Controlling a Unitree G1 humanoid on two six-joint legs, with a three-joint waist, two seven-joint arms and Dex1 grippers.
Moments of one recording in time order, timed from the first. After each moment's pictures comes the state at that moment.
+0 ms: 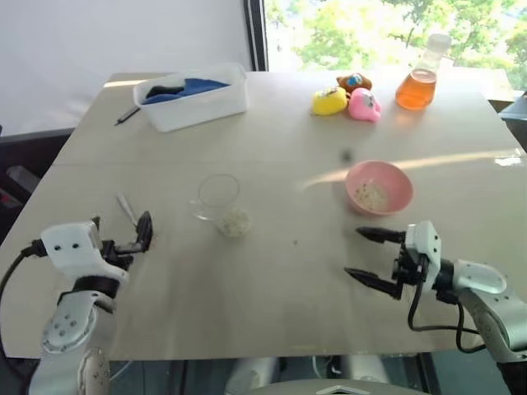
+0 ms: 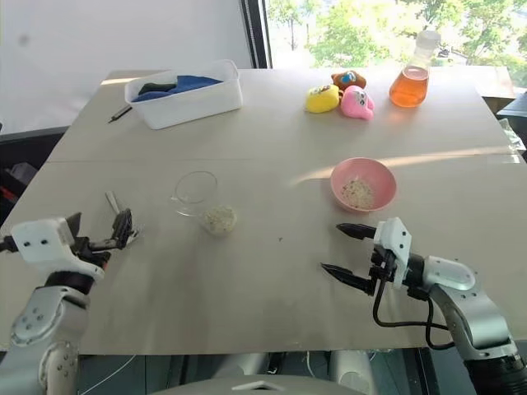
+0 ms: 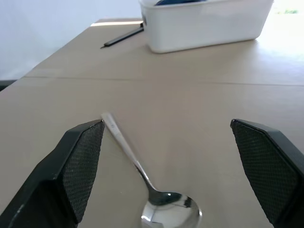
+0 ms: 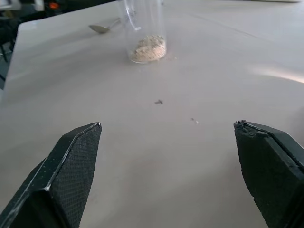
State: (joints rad) left arm 0.25 0.39 0.51 -0.53 -0.47 0.45 -0.07; right arm 0.05 -0.61 0.01 -0.35 0.52 0.22 1.02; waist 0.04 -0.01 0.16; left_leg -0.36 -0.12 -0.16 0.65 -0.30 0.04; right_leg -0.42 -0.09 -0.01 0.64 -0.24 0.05
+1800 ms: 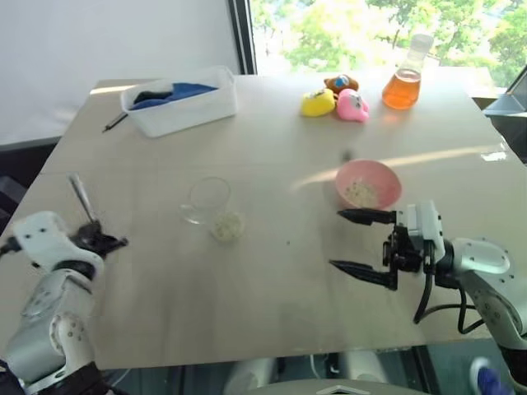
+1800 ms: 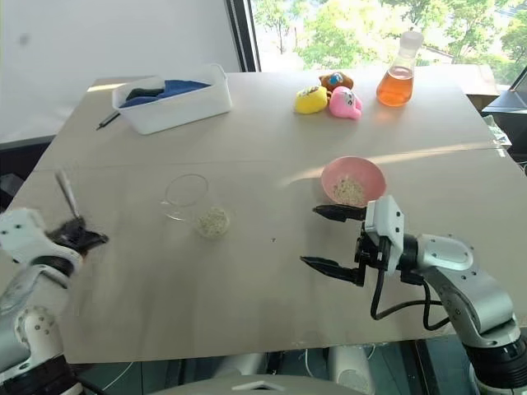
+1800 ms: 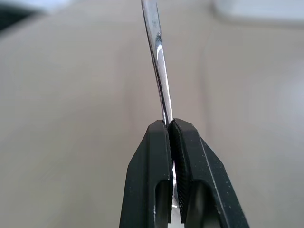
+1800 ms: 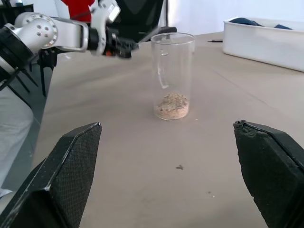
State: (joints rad) left arm 0.00 0.39 0.75 -0.33 -0.48 0.60 -0.13; right arm -0.10 -0.64 0.00 -0.50 0.63 0.35 1.00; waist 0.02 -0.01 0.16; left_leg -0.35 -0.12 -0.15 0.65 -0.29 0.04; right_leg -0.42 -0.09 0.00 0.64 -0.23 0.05
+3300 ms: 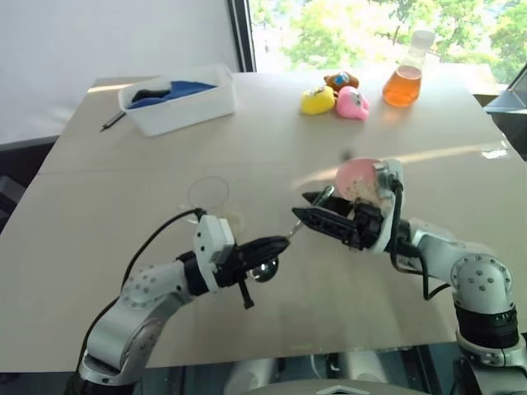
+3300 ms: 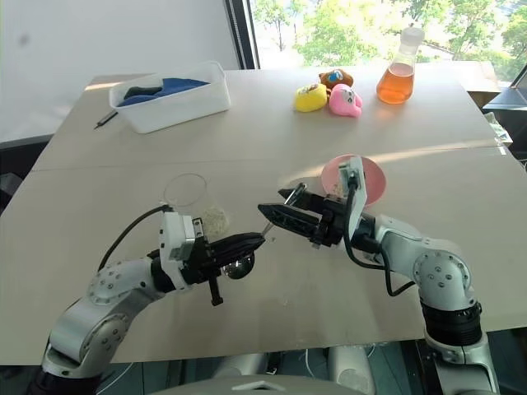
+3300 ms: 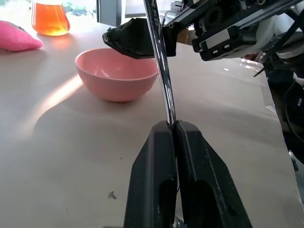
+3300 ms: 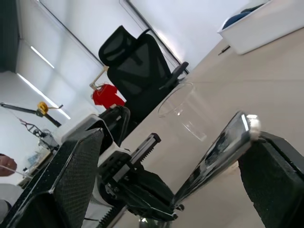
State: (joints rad) left arm 0.09 0.58 -0.01 -0.60 -0.57 0.37 -0.82; right arm -0.32 -0.37 -0.03 -0.48 1.31 0.96 0.37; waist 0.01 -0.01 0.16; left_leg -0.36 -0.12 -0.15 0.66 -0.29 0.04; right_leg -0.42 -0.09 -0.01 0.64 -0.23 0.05
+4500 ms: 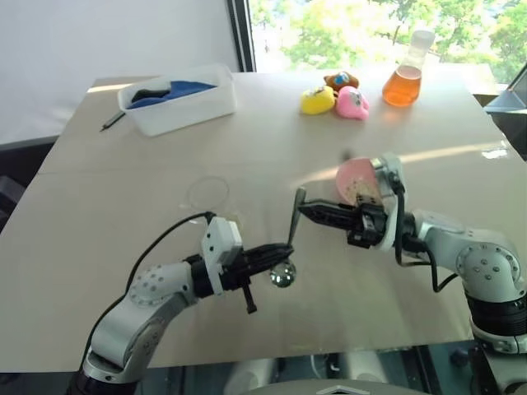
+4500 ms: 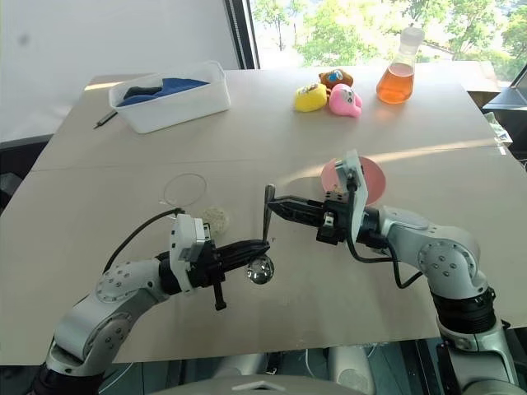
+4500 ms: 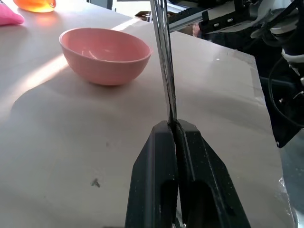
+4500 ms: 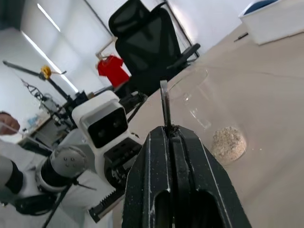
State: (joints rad) left arm 0.07 0.59 -0.04 -0.60 -0.59 0.45 -0.83; right arm -0.40 -0.49 0.03 -0.45 1.21 0.93 0.55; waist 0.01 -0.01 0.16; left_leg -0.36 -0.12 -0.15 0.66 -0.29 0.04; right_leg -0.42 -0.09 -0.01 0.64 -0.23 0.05
